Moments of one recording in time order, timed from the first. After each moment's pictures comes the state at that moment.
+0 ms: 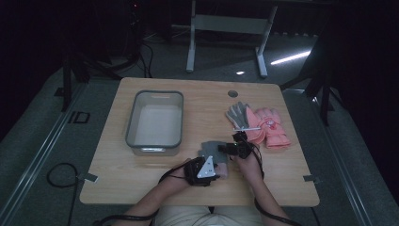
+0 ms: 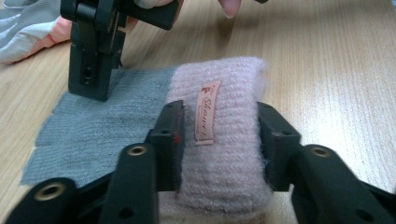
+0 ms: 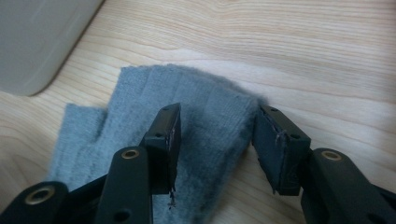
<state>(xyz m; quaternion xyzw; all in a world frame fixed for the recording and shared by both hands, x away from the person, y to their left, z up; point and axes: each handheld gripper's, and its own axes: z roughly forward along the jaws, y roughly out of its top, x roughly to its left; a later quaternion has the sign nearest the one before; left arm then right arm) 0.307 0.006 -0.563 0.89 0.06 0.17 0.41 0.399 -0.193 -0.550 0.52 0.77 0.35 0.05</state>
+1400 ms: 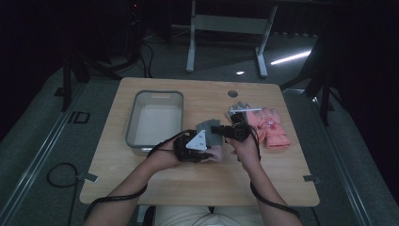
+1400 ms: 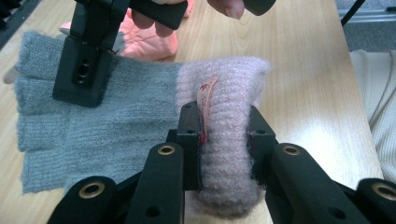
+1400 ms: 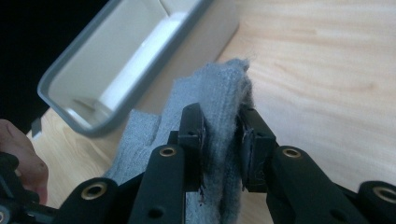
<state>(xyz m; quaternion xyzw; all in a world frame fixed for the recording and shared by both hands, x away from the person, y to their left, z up) 0.341 0.042 -0.466 0.91 0.03 0.14 0.40 0.409 -0.165 -0.468 0.46 0.77 0.44 0.02</state>
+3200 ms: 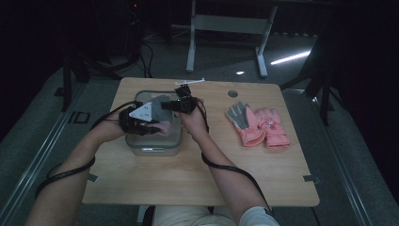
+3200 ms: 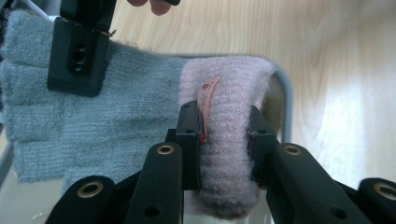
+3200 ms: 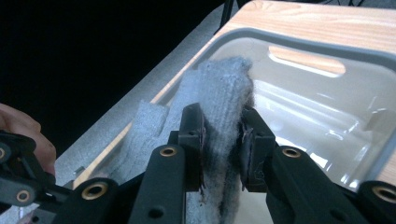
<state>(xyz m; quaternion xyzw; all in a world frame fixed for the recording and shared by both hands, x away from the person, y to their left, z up) 0.398 0.197 -0.440 0.93 0.05 0.17 0.32 0.479 0.005 -0.446 0.40 0.79 0.47 0.00</state>
